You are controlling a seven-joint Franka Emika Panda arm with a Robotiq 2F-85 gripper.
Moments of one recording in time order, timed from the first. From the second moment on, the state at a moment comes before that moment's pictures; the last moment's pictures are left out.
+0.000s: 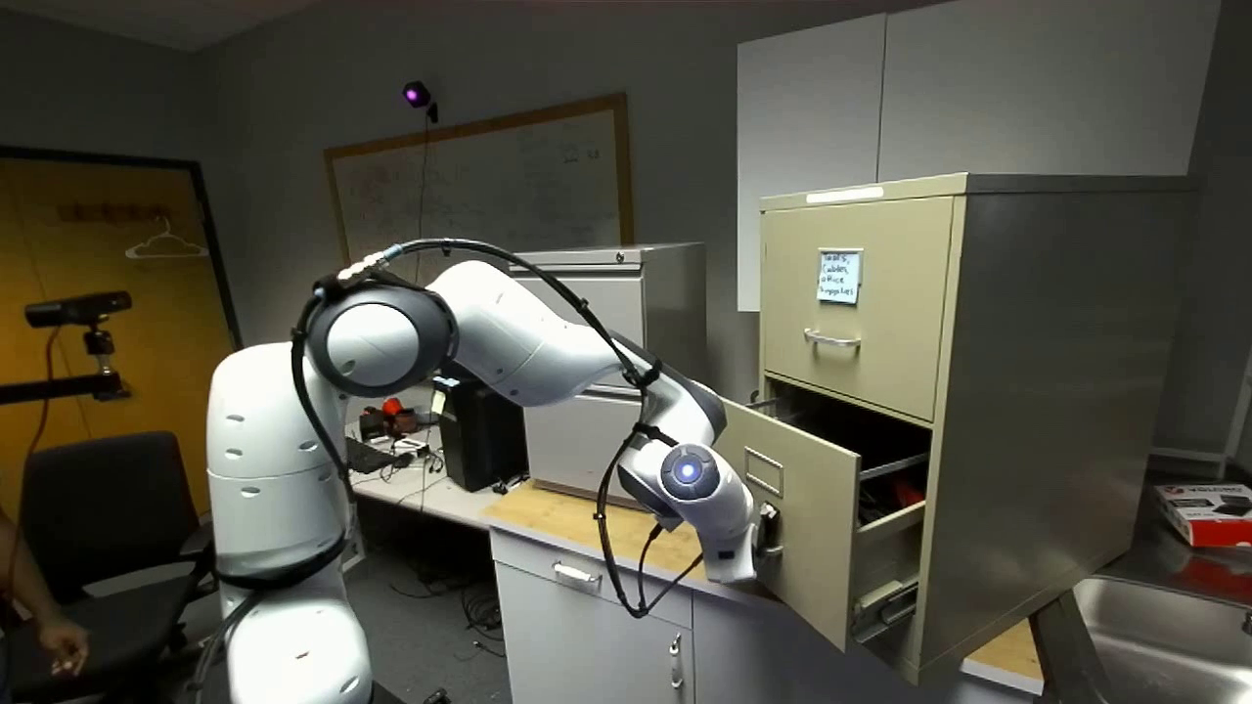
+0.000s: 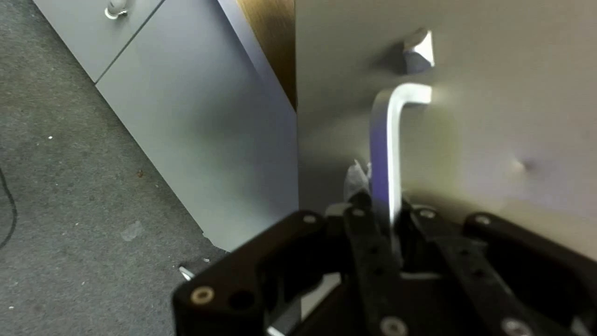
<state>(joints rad) -0.28 0.11 -0.24 -2.29 1.46 2.79 0.18</state>
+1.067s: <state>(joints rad) -0.28 -0.14 -0.22 -2.58 1.63 2.83 -0.01</state>
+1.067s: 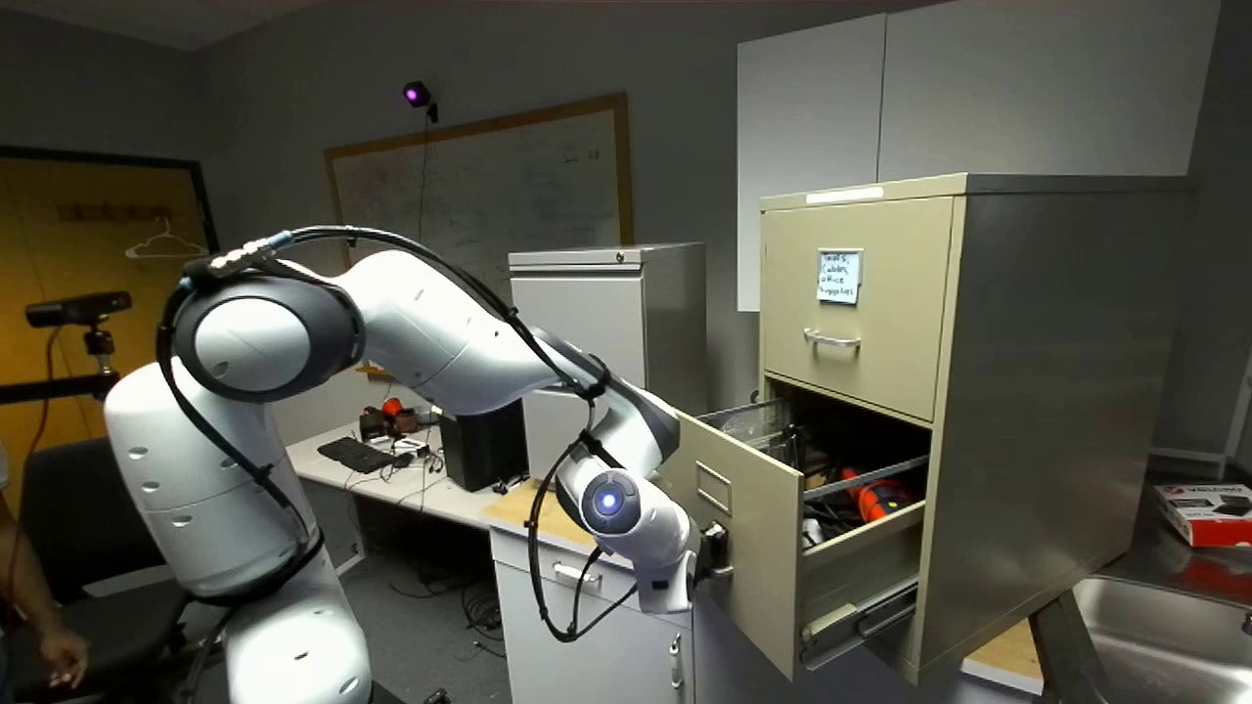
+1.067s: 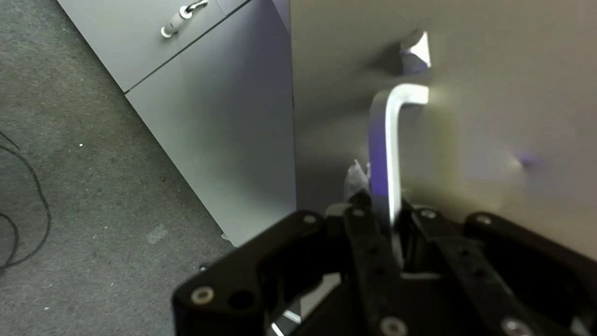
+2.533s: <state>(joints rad) -0.30 -0.24 -0.24 -2.77 1.91 2.67 -0.11</state>
